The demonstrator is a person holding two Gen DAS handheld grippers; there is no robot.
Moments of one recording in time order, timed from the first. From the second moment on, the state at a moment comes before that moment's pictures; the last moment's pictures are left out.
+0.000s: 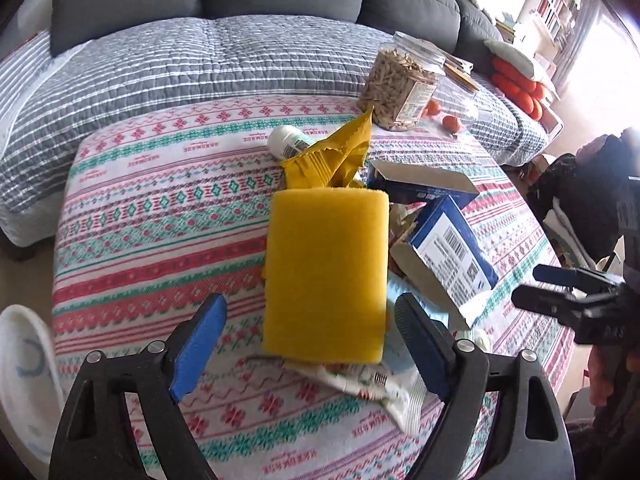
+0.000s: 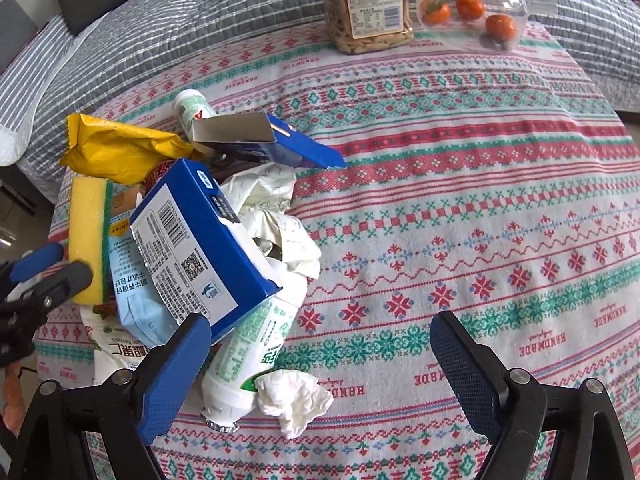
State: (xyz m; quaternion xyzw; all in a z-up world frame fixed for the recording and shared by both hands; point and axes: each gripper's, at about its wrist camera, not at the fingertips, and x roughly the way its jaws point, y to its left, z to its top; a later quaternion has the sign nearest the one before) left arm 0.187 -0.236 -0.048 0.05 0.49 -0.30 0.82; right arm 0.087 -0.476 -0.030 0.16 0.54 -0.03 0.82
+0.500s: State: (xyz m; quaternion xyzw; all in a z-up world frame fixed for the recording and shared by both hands) left arm 0.176 -0.212 -0.027 0.02 0.48 -0.29 0.83; right arm 0.114 -0.428 -0.025 0.11 0.53 0.01 0.84
